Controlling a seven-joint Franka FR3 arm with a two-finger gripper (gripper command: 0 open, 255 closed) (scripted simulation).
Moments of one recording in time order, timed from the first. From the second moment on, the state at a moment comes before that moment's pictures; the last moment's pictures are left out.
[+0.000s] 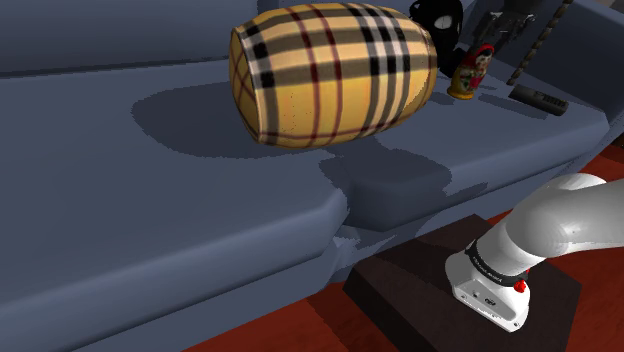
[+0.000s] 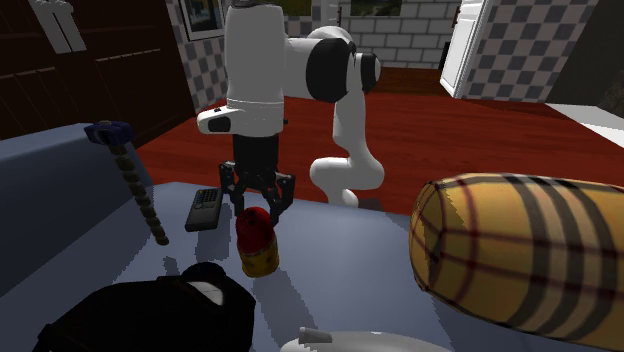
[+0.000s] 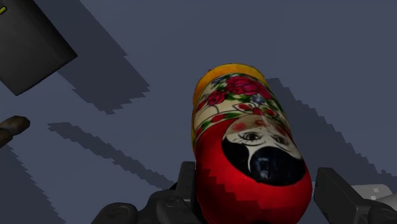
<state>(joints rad) -0.21 -0.60 -0.34 -2.14 -0.19 1.80 0.00</state>
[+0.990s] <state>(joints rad) -0.19 -0.55 -0.33 -1.96 -0.17 1.66 -0.01</state>
